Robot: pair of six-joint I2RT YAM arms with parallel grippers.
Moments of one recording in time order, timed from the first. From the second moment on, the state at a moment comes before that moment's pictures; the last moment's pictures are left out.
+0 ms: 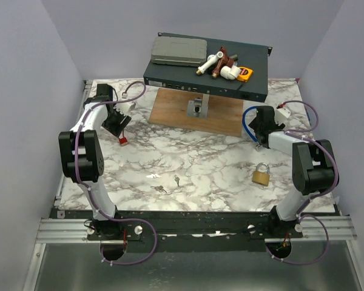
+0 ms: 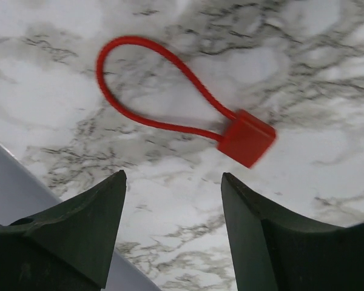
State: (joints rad) left arm 0.05 1.85 1.45 -0.81 0.11 0.67; right arm 0.12 1.71 0.90 0.12 0.52 0.69
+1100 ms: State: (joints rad) left arm -0.23 1.82 1.11 -0.47 -0.26 0.86; right arm 0.05 1.61 0.86 0.10 0.48 0.76
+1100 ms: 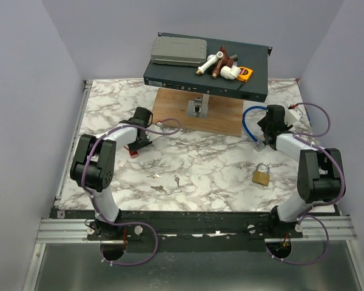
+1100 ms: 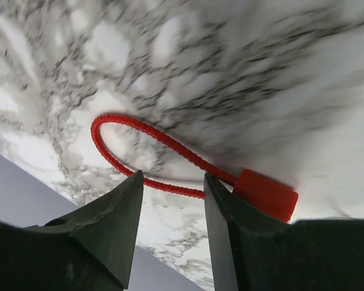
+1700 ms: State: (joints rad) left arm -0.39 1.85 1.22 -0.59 -0.24 0.79; right arm 0.03 1.78 0.93 0.05 0.34 0.76
